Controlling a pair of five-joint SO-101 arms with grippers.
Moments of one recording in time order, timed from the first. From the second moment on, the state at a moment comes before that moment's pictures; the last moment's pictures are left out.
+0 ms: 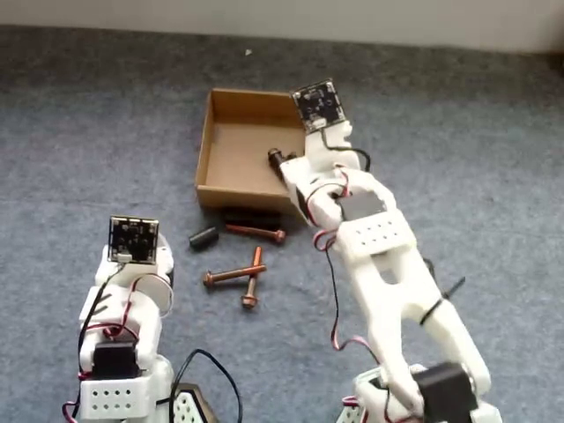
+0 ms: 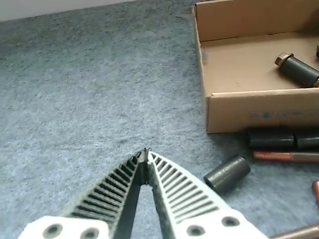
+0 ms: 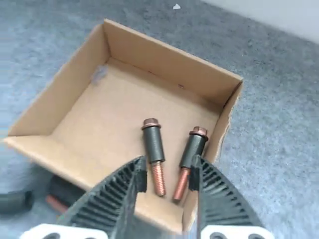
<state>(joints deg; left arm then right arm) -9.3 -103.9 95.8 46.1 -3.7 -24.8 -19.0 32.1 31.3 8.6</state>
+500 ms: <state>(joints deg) -30.0 -103.9 94.5 46.1 -3.7 -42.5 -25.1 33.8 47.3 15.8</state>
